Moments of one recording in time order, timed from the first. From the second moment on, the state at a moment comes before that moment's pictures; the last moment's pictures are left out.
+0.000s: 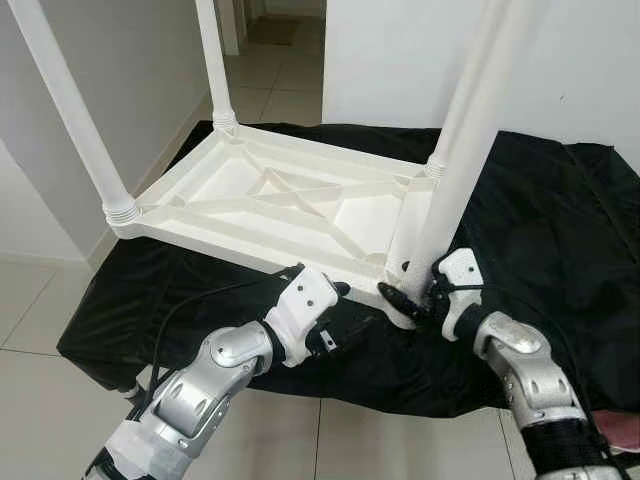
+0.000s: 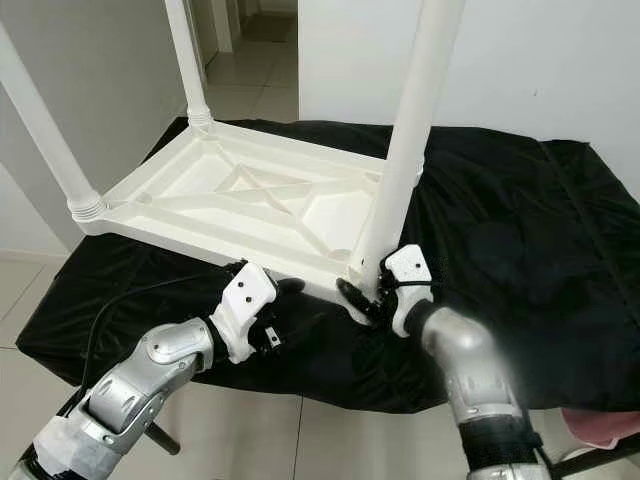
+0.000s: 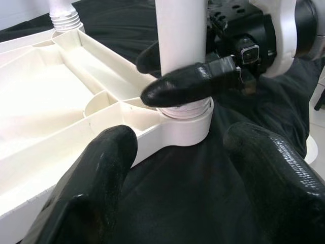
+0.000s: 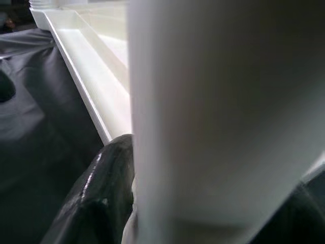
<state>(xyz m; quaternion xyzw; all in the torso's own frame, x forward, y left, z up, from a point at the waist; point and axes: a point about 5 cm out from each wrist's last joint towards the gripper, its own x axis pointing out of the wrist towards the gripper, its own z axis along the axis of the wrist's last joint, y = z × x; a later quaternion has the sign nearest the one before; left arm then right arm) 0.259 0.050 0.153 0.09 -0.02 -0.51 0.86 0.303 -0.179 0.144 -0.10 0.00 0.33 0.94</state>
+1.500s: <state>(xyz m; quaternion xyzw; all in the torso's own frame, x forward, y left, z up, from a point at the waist) 0.278 0.054 0.154 0.11 -0.02 -0.50 0.86 0.282 -0.139 0.135 0.01 -0.02 -0.03 1.00</state>
